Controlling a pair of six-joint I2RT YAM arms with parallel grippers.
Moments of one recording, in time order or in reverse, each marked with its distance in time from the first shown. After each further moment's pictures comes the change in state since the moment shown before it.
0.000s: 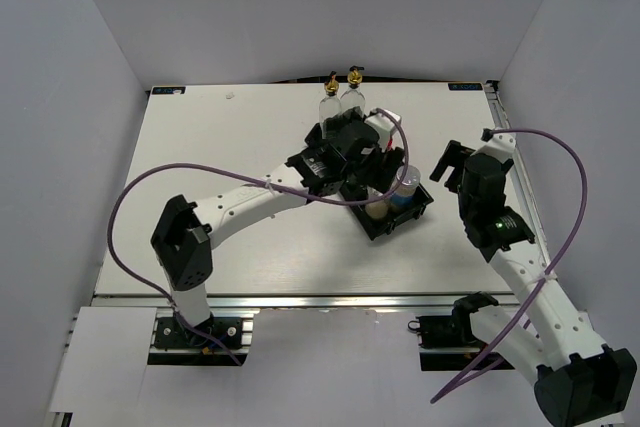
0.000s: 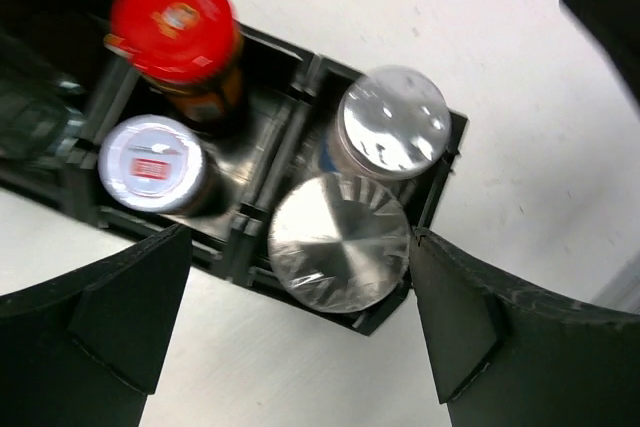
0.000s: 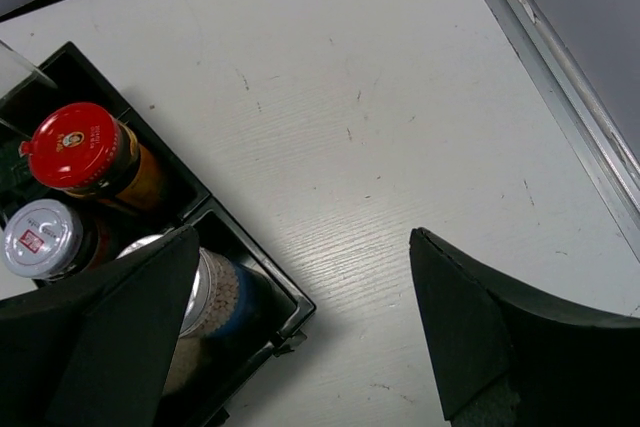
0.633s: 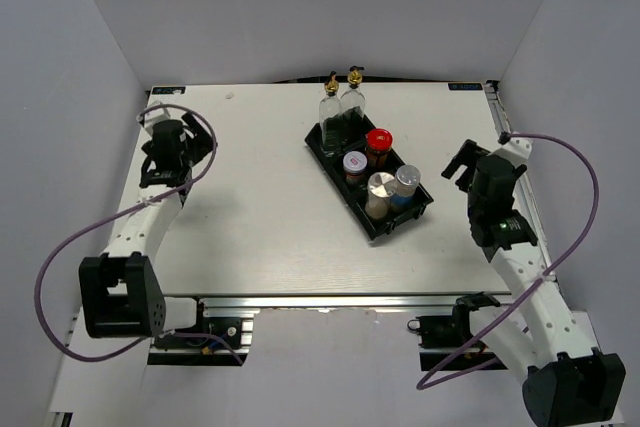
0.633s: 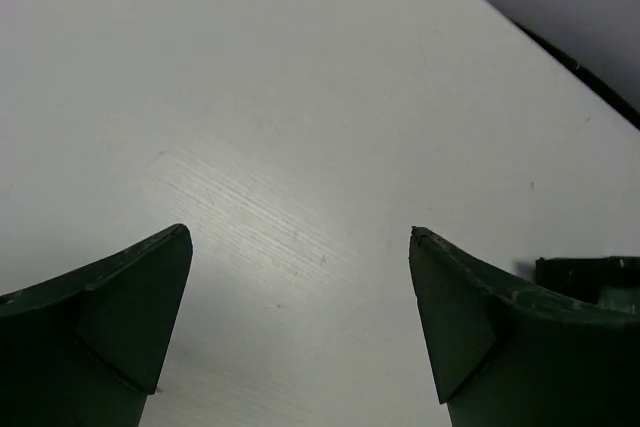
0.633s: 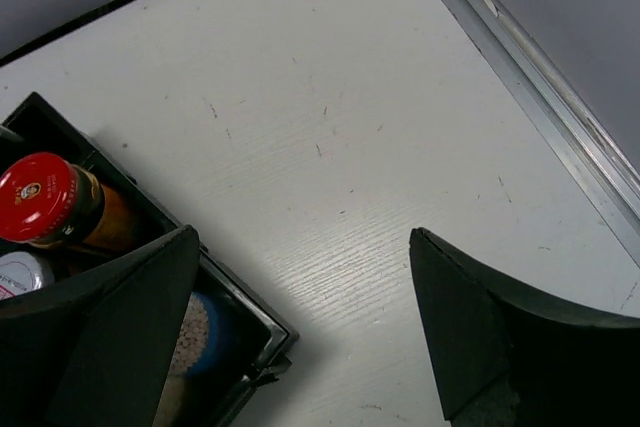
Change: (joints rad) left arm 0.956 -0.499 -0.664 0.283 -0.072 -0.307; right arm -0.124 0.011 -0.038 0.051 -0.034 0.040
